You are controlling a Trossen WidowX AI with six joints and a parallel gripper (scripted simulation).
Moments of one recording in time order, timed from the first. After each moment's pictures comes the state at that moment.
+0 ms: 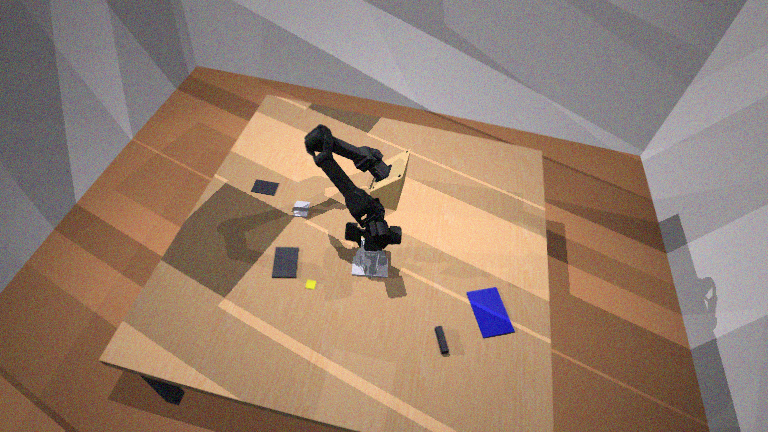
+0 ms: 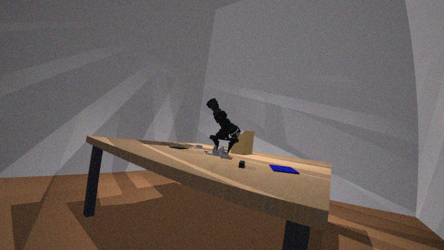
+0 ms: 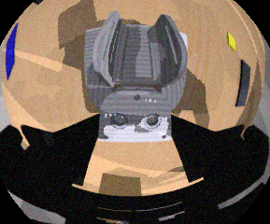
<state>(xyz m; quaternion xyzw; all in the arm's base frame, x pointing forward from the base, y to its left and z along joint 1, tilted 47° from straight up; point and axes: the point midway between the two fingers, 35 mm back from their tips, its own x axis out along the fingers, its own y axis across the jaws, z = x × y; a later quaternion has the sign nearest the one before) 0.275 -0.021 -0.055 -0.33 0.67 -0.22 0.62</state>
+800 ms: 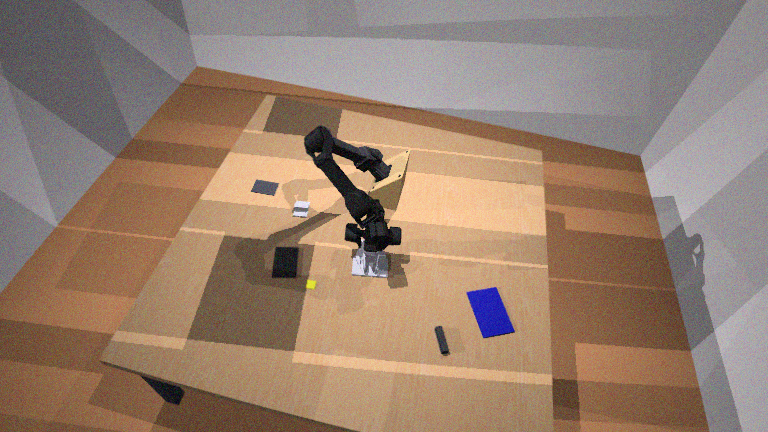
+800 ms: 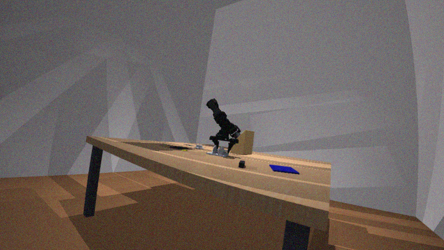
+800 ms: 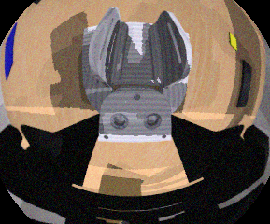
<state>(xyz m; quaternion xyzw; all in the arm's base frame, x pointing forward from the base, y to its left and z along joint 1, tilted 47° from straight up) 0.275 -0.025 -0.058 -0.33 0.67 -0.22 0.62</state>
